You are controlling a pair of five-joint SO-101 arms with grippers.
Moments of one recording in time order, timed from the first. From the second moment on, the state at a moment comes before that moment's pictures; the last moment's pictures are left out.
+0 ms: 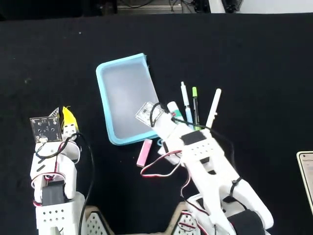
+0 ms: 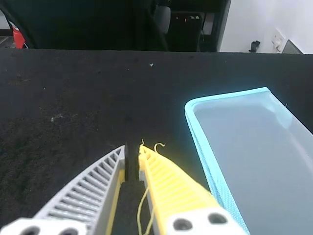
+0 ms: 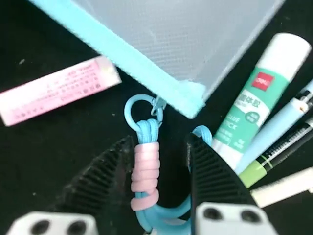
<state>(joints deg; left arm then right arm) -13.9 -104.4 96.1 31.3 -2.6 -18.5 -29.0 64.7 45.6 34.6</state>
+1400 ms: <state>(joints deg) -13.9 -104.4 96.1 31.4 -2.6 -27.5 -29.1 71.1 35.4 35.3</state>
